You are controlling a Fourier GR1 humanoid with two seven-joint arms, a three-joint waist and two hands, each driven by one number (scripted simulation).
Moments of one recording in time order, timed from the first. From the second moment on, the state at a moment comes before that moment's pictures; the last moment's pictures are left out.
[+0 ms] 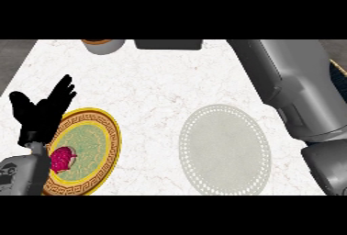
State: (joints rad) left arm -0.23 0.25 0.16 -1.39 0.04 -0.08 0.24; right arm -1.51 -0.16 0.02 -0.55 1.31 -0.56 1.20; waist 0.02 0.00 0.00
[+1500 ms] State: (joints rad) left arm -0.20 0.26 0.20 -1.38 0.05 -0.08 0.21; right arm -1.03 -0.40 -0.20 -0.84 1.40 -0.54 1.10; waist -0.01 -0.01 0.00
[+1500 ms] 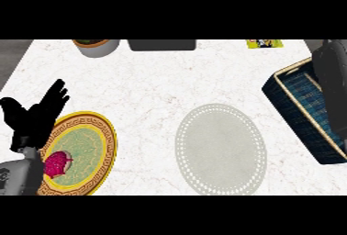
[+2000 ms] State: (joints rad) left arm -0.21 0.25 0.19 -1.40 0.04 -0.08 0.24; right arm -0.89 -0.40 -0.30 -0.96 1.36 -0.61 1.03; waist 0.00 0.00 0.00
